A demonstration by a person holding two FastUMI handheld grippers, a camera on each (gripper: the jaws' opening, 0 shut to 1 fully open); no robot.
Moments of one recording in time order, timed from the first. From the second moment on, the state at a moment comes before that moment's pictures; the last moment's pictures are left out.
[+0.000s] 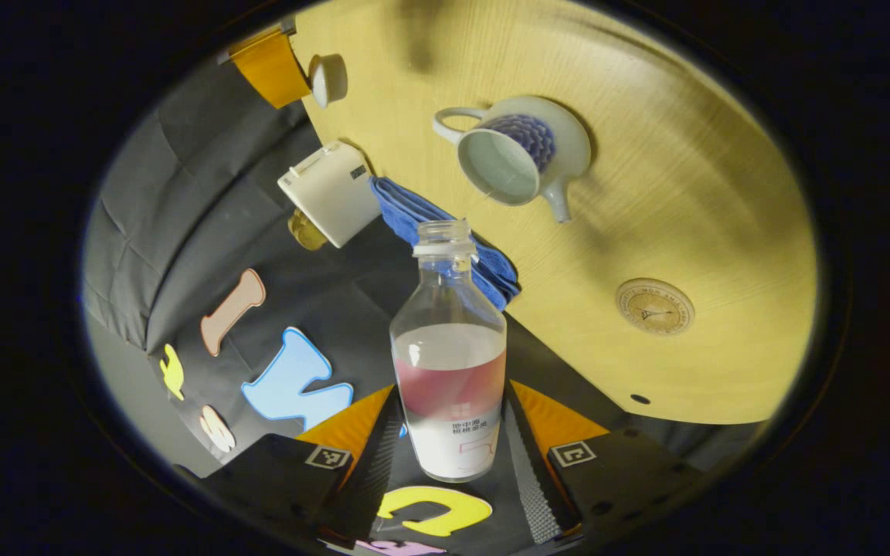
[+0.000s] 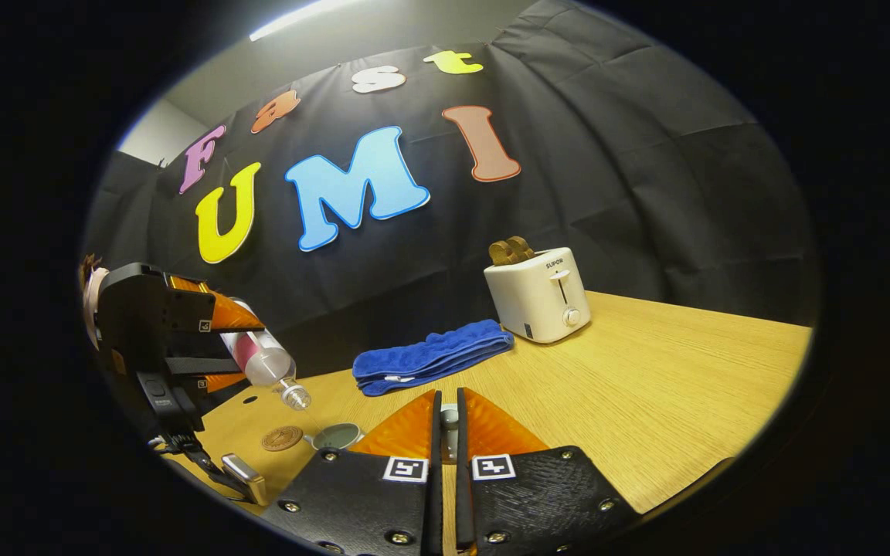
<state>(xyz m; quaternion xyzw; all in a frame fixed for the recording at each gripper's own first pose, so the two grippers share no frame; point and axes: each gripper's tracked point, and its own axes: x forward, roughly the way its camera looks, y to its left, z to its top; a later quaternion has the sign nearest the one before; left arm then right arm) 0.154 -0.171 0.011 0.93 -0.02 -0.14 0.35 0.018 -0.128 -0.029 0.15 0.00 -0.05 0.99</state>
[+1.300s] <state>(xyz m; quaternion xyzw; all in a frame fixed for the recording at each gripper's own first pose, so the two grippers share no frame) 0.148 -0.089 0.001 0.43 -0.01 -0.13 0.89 0.030 -0.121 -0.051 0.12 0.04 -0.05 0.99</state>
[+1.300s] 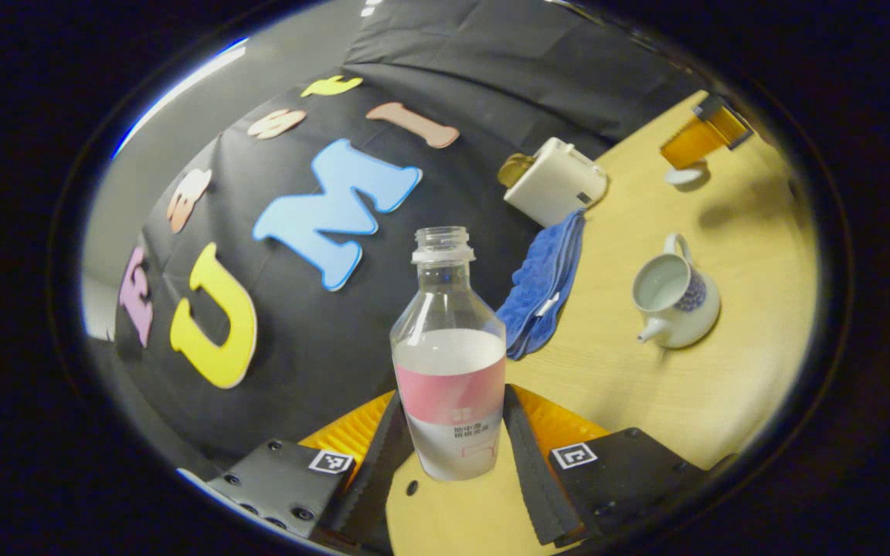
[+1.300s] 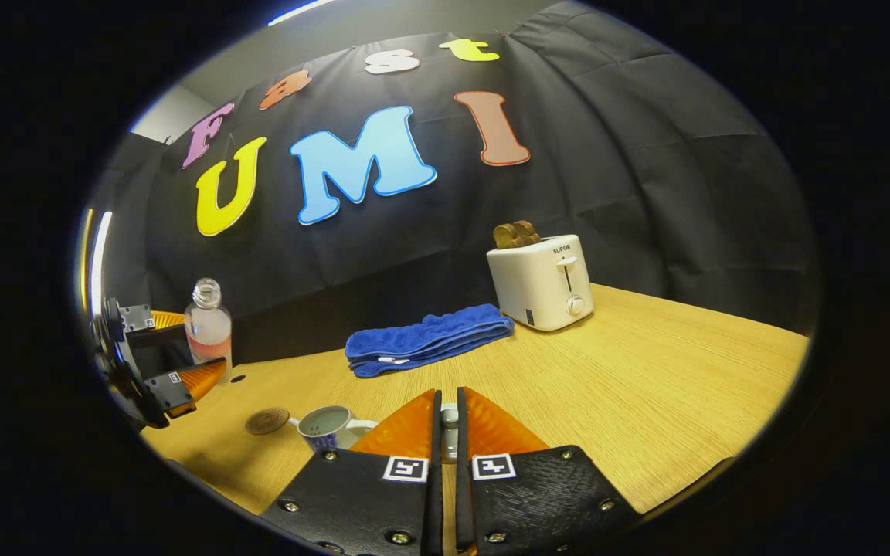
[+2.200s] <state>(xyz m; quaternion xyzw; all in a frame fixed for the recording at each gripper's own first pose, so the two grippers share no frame) 0.200 -0.039 -0.072 -0.01 0.08 -0.10 0.99 0.033 -0.116 -0.058 0.10 0.05 -0.05 0.99</state>
